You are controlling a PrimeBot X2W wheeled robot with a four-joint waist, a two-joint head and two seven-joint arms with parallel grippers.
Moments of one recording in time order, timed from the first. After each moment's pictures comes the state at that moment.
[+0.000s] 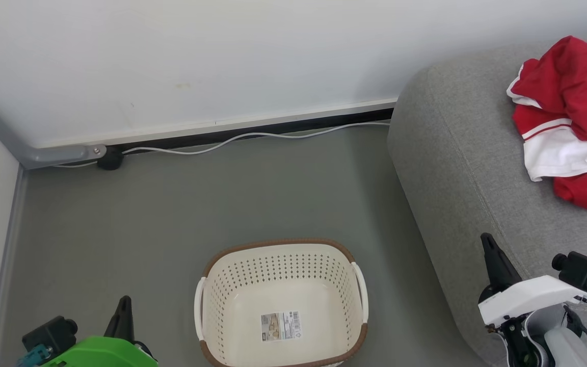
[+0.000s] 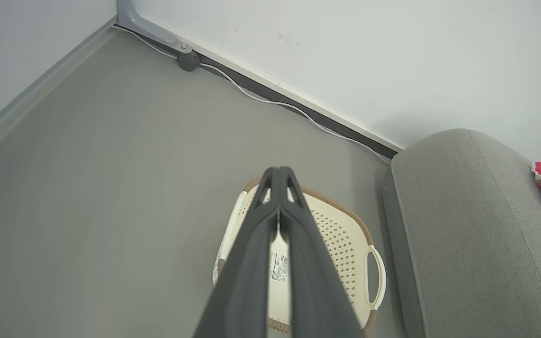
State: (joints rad) left arm 0.06 0.12 -0.19 0.27 -0.81 0.05 -0.12; right arm -0.02 -0.10 0.11 0.36 0.69 0.11 -0.14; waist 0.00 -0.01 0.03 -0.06
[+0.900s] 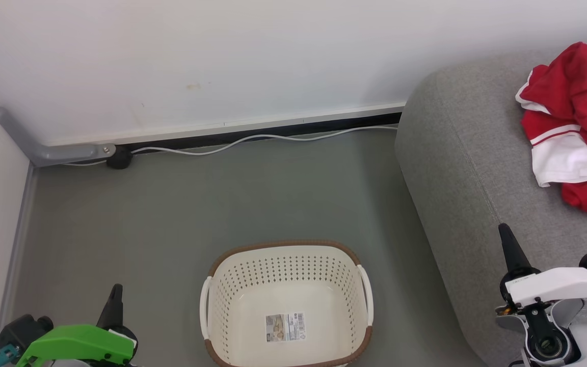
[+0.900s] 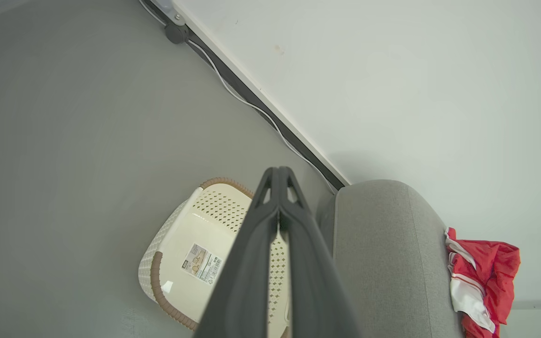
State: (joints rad) left arm 0.03 0.10 -0.10 0.27 -1.10 -0.01 -0.04; right arm -0.03 -0.08 0.02 0.34 1.01 0.11 -0.04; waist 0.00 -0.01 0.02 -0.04
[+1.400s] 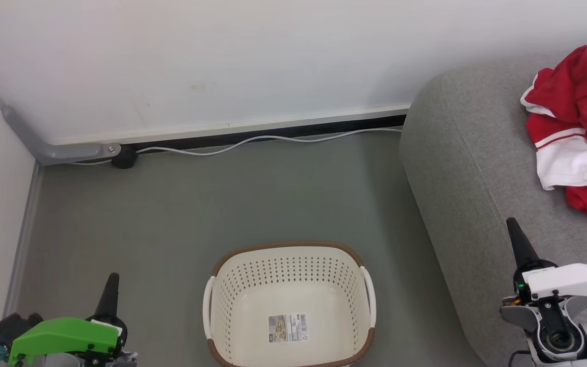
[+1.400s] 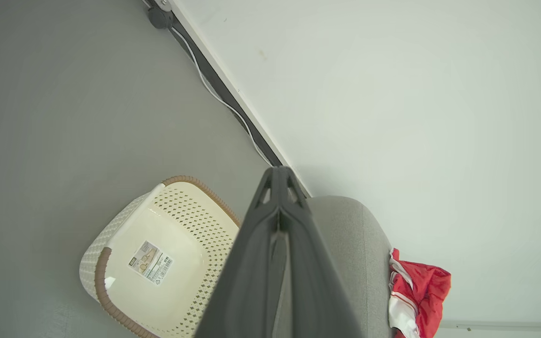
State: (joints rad) left arm 0.00 0.08 -0.05 0.27 -1.26 -0.04 0.00; right arm -0.04 -0.06 -0.03 0.32 1.20 0.11 0.01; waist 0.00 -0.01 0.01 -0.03
